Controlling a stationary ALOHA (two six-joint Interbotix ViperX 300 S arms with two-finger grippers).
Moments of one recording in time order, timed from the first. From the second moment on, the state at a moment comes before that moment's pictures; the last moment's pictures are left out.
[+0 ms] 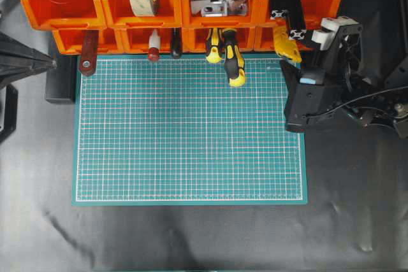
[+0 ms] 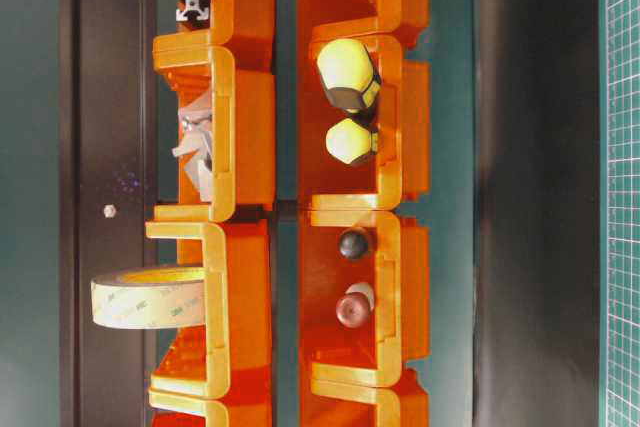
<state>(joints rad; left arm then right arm) -0.01 -1.03 1.02 0.03 0.09 -0.06 0.33 -0.31 0.83 -1.08 1.01 0.82</state>
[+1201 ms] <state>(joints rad) -0.01 -1.11 1.05 0.03 0.13 -0.06 0.42 -0.30 0.74 -1.08 1.17 0.83</state>
